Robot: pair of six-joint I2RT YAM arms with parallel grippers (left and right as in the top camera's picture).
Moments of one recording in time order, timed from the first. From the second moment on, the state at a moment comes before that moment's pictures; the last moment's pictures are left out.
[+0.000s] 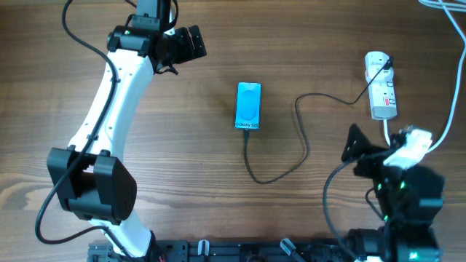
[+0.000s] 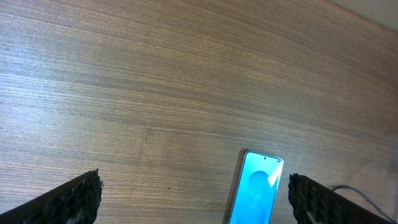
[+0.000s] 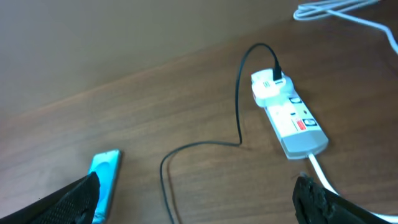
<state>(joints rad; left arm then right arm) -0.19 1.87 1.72 -0.86 0.08 -0.44 -0.05 0.34 0.49 -0.49 -0.03 0.28</state>
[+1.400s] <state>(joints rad) -0.19 1.87 1.72 -0.86 0.08 -0.44 0.02 0.02 0.01 0.00 -0.10 -0.04</state>
